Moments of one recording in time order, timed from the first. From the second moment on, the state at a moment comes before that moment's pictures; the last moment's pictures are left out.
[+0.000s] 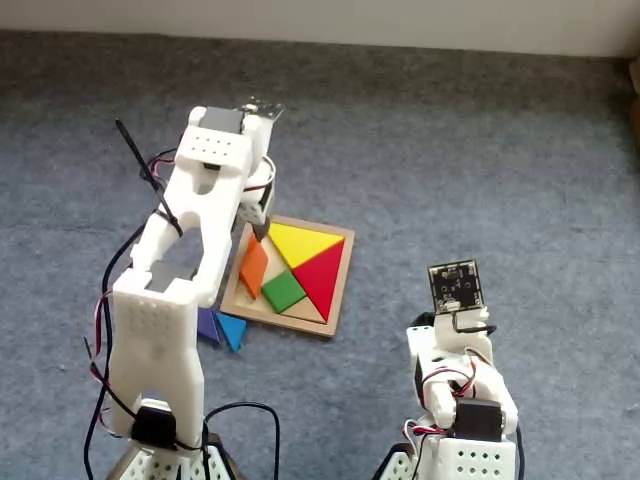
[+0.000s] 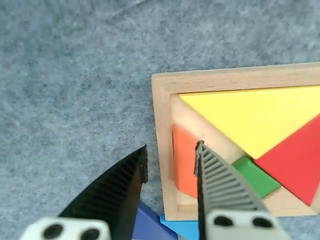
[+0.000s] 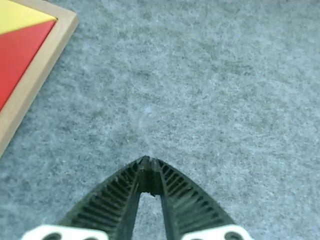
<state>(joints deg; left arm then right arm) 4.6 37.2 -28.9 94.0 2.3 -1.5 -104.1 96.0 61.3 16.7</state>
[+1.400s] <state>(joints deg) 4.6 37.1 -39.1 99.6 2.4 -1.5 -104.1 96.0 61.3 16.7</state>
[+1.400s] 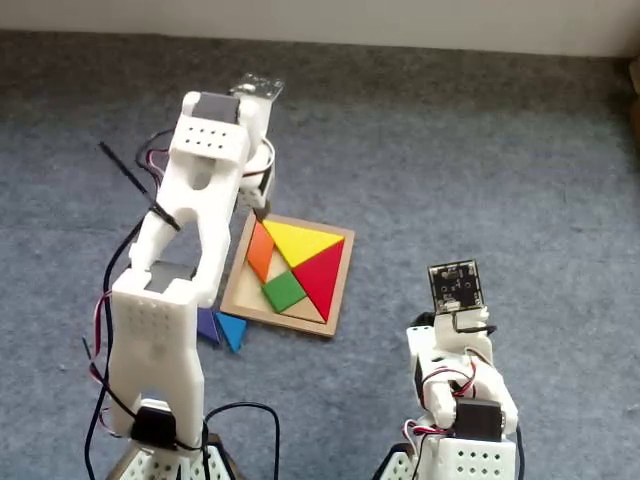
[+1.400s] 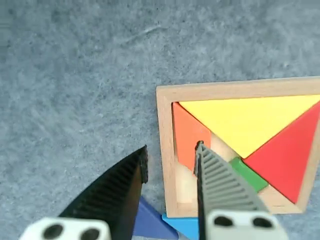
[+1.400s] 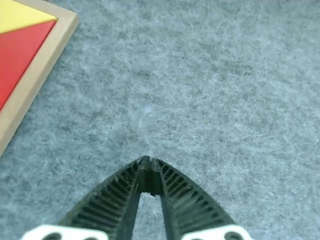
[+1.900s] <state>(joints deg) 4.6 11.9 -5.0 96.6 -1.5 -1.5 -104.1 96.0 62.3 16.7</state>
